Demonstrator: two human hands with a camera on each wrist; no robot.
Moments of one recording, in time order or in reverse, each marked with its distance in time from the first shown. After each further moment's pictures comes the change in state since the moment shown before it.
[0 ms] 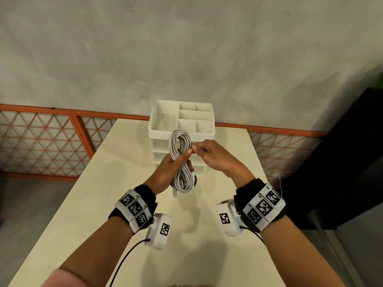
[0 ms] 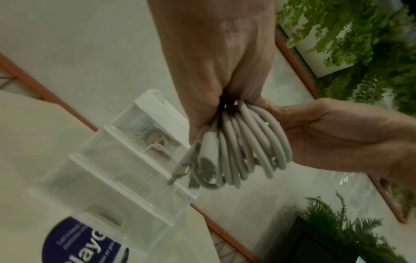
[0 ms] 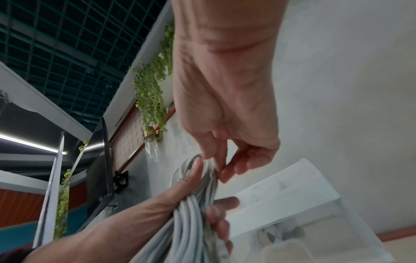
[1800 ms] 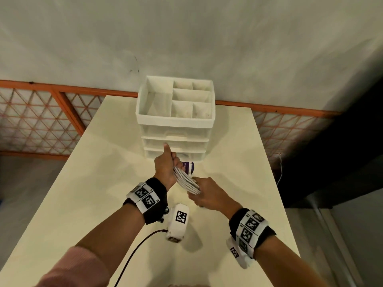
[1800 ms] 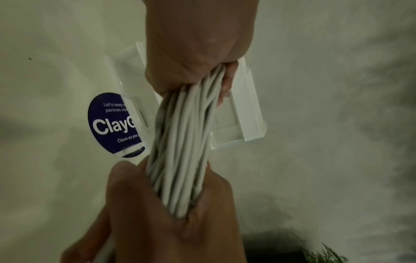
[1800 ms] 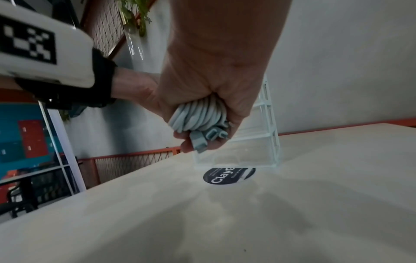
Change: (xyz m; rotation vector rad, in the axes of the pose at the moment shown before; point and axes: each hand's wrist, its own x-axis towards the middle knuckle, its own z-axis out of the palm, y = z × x) left_hand 0.054 -0.063 0.011 -0.609 0.623 -0.513; right_hand -0.009 0.126 0.074 -0.062 -0.155 0.121
